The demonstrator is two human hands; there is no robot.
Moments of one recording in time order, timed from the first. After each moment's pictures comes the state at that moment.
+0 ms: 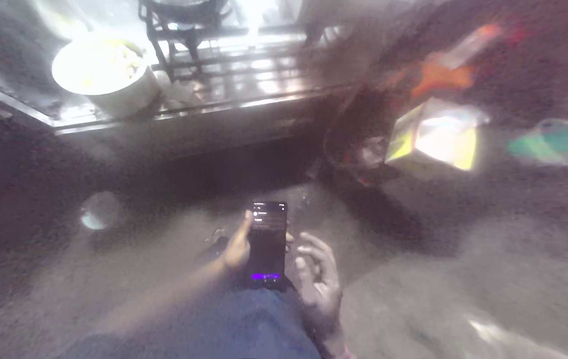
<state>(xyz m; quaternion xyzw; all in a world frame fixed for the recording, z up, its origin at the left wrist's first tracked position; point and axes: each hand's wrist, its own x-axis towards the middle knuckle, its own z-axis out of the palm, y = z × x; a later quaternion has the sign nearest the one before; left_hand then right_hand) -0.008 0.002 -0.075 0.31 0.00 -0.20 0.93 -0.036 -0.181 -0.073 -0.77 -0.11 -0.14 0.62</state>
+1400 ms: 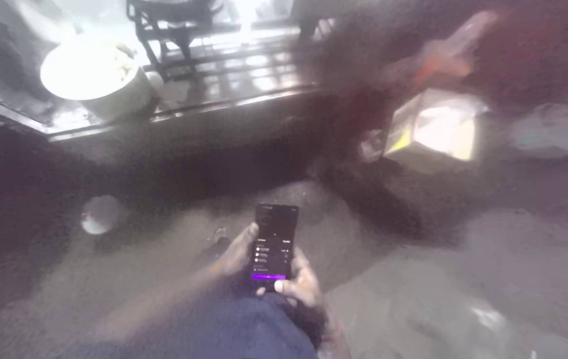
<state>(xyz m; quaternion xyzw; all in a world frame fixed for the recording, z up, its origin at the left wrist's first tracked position) -0.015 0.018 -0.052 0.43 0.01 -0.20 0.88 -0.039 -0.173 -0.082 -0.39 -0.10 0.28 0.87</state>
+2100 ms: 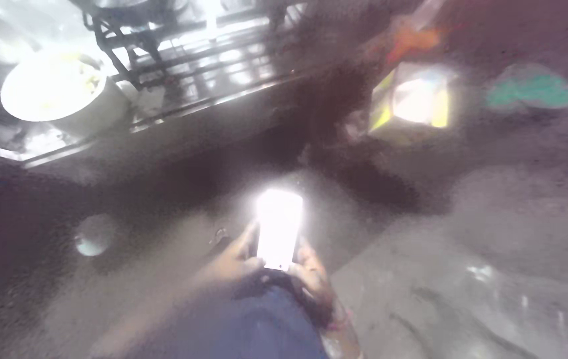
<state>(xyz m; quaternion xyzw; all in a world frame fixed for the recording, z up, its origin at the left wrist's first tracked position) -0.013 0.030 -0.064 0.54 -0.19 -0.27 0.77 -0.045 -0.181 -0.065 -0.50 -0.04 0.17 0.85</state>
